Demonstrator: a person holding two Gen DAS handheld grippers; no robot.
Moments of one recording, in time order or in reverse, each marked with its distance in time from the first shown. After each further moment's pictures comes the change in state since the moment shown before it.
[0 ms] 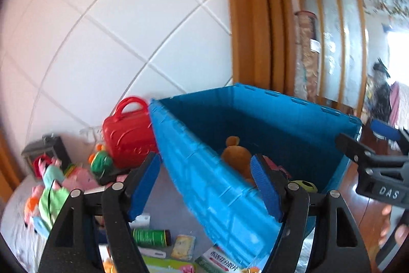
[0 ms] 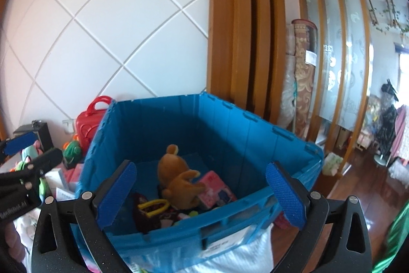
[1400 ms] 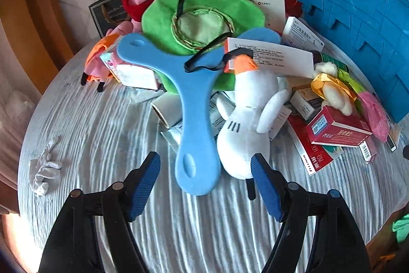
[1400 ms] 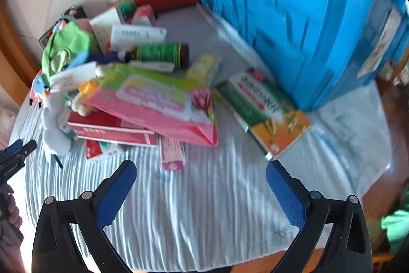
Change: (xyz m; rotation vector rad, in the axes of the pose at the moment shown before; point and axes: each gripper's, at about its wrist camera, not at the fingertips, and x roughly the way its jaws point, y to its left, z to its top) left arm -0.028 0.310 -0.288 -0.160 0.578 0.283; right arm 0.046 0.194 -0.247 0.052 0.717 0.222
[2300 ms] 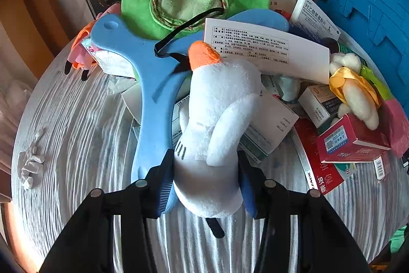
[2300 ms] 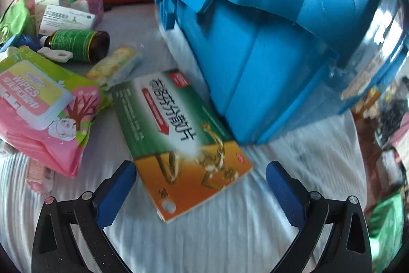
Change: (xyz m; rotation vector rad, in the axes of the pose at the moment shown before) left arm 0.044 -0.025 0.011 -0.045 0.085 0.053; right arm 0.065 -0.074 0.011 -0.162 -0.168 -0.279
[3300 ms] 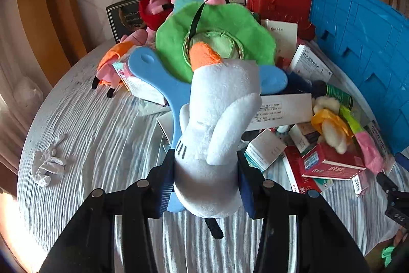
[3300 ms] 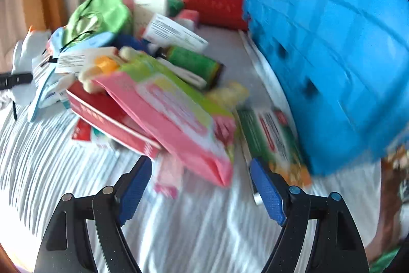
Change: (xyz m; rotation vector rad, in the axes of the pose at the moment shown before) left arm -0.064 0.029 0.007 -0.078 -0.152 -0.010; right arm -0.075 0.113 0.033 -0.257 -0.089 0.230
